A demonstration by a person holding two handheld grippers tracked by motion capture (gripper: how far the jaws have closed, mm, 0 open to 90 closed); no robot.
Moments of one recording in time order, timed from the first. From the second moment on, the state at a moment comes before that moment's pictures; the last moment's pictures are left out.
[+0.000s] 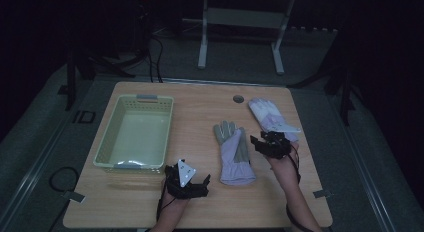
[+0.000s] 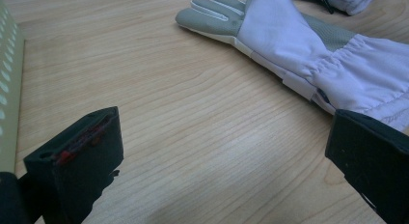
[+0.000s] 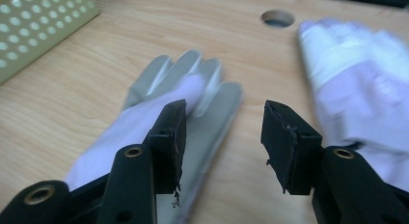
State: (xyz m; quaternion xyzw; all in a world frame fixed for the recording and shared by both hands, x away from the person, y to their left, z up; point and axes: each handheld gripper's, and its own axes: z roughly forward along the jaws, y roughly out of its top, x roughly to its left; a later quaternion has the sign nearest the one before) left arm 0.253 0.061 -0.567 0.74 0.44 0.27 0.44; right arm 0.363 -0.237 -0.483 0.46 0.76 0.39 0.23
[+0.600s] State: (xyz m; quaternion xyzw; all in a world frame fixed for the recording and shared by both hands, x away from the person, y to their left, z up) left arm 0.253 0.060 -0.567 0.74 0.44 0.27 0.44; right arm 0.424 -0.286 -0.476 0.46 0.78 0.35 0.25
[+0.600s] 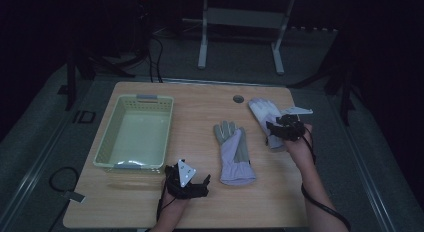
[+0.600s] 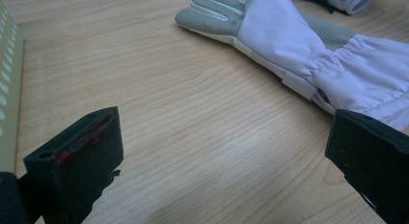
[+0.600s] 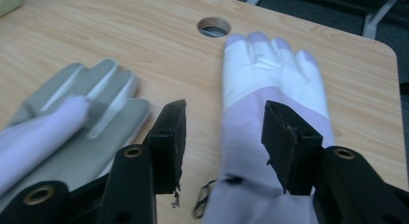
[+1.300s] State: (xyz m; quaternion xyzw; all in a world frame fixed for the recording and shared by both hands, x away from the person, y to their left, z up) left arm 0.253 0.061 -0.567 0.74 0.44 0.26 0.44; right arm 0.491 -0.314 -0.506 0.49 0.78 0.31 0.22
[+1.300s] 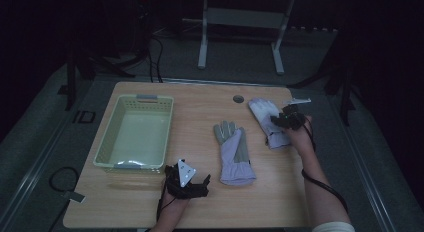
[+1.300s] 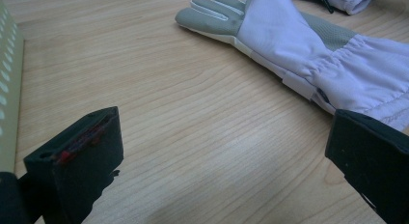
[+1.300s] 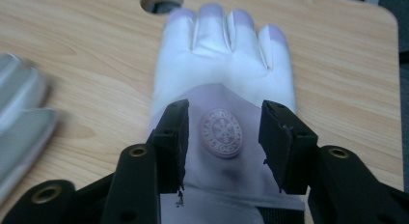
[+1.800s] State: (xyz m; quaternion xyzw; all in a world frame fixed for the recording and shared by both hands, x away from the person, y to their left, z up) left arm 0.253 0.060 -0.567 0.74 0.44 0.26 0.44; right arm 0.506 -0.319 -0.535 0.50 0.79 0.31 0.18
